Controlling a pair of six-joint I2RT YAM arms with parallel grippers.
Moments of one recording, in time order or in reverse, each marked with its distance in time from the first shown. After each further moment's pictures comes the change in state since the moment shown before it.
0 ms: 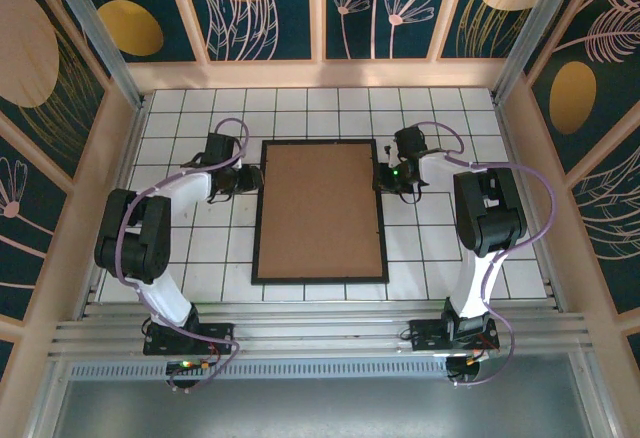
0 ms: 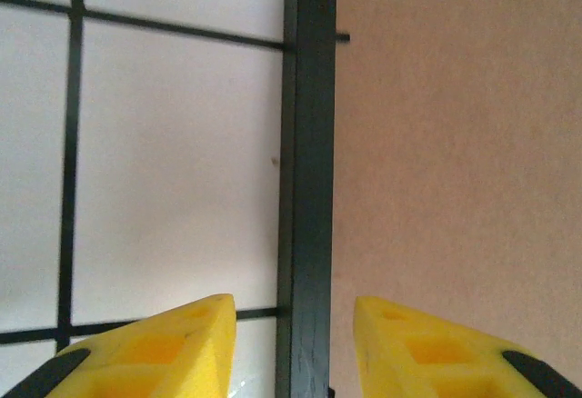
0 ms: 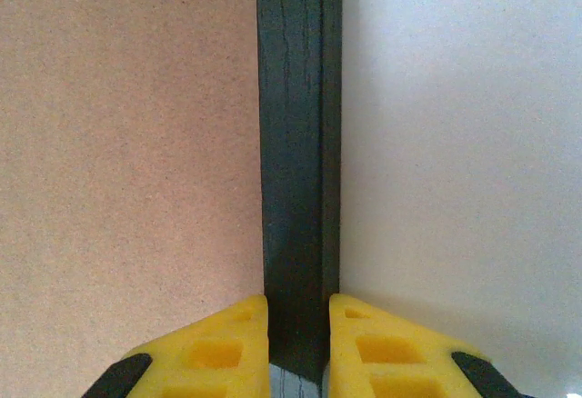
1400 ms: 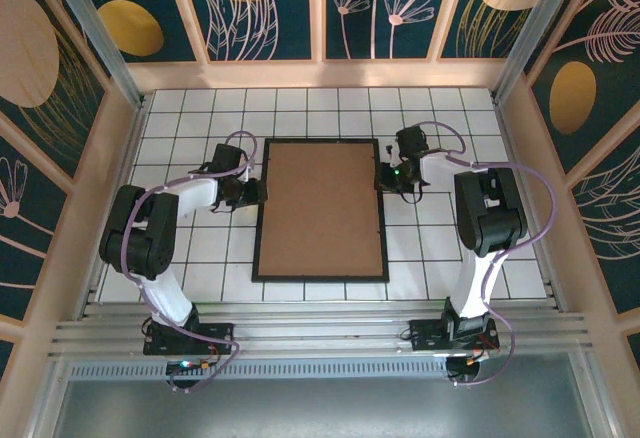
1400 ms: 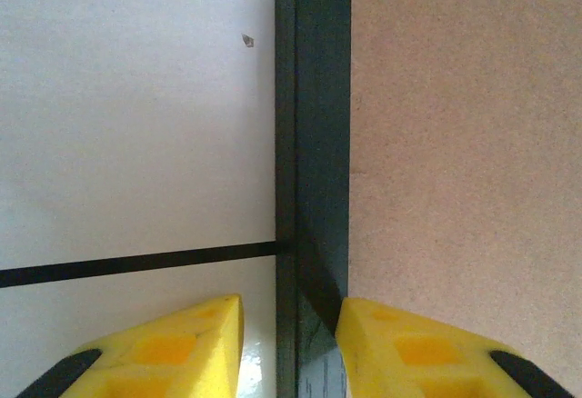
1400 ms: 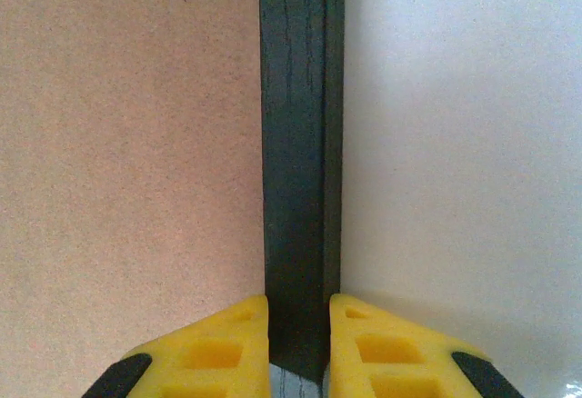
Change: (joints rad) left arm -0.039 0.039 -0.052 0.005 0.040 0.024; right arm -0.005 0.000 0.000 0.000 0.006 0.000
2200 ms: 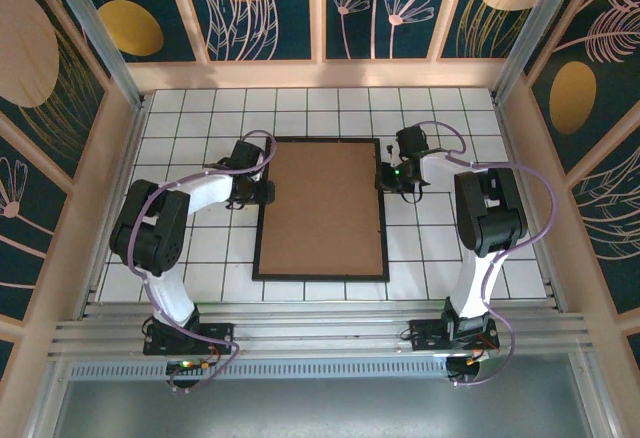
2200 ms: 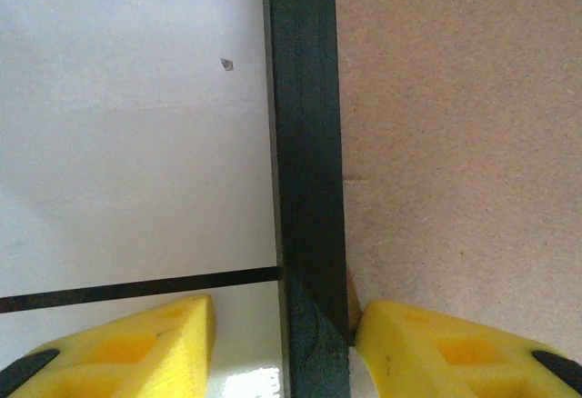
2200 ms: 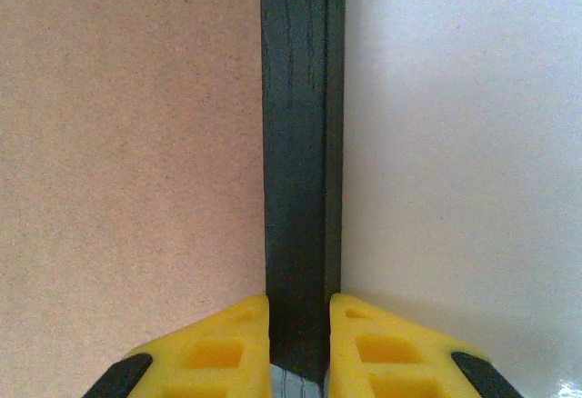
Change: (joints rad) left arm -0.108 0.054 0.100 -0.106 -0.232 0.051; right arm 0.001 0.000 0.000 0.002 0.013 0.004
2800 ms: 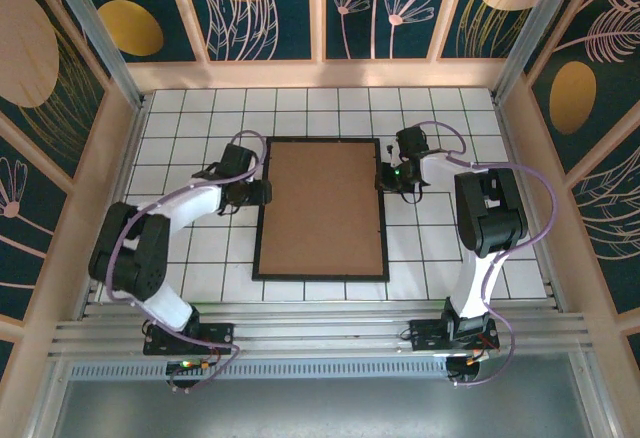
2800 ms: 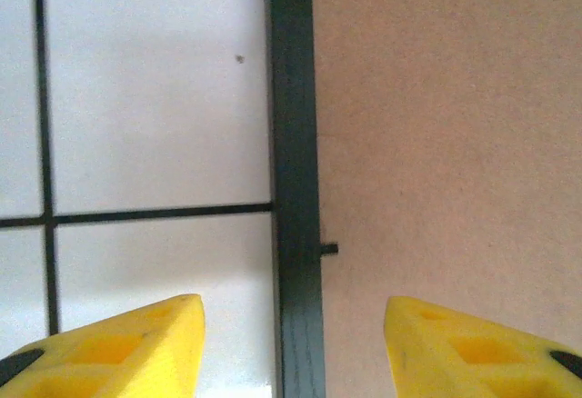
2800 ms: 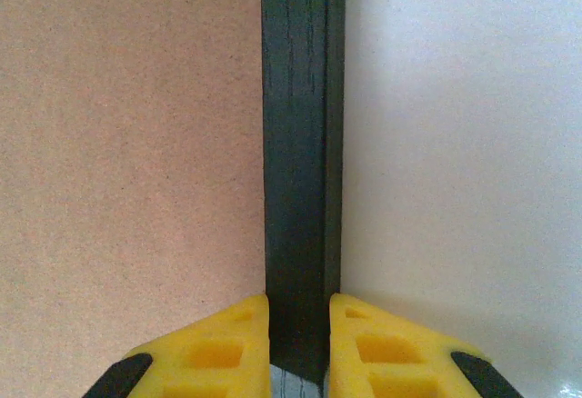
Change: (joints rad) left arm 0.015 -0.219 -0.127 0.020 0.021 -0.050; right arm 0.000 -0.005 -0.009 0.011 0.003 0.000
